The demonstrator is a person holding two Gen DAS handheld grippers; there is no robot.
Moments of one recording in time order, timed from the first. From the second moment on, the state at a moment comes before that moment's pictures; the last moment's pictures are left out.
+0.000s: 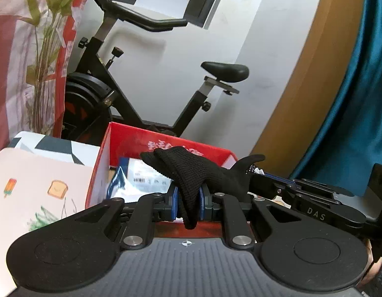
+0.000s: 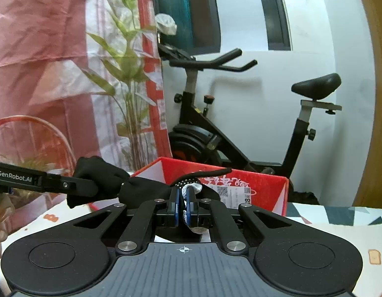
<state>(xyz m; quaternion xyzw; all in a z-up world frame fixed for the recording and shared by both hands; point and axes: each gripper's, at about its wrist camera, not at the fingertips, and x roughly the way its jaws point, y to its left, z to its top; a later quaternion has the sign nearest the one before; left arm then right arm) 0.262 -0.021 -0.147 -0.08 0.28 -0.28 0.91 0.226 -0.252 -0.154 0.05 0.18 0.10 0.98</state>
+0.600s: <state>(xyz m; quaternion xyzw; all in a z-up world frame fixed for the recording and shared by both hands) 0.381 -0.051 -0.191 0.00 0.38 -0.21 0.90 0.346 -0.246 -0.219 0.10 0.31 0.05 0.95</state>
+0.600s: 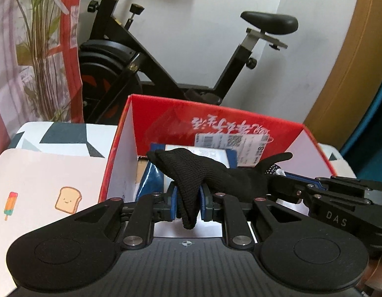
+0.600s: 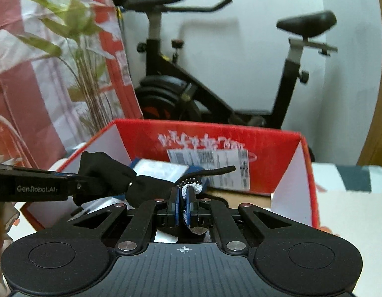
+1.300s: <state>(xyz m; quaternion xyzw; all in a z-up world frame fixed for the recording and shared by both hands) 0.372 -0.054 -0.173 0.03 0.32 -0.19 0.93 0.351 -0.232 -0.225 0.08 0.34 0.08 0.93</state>
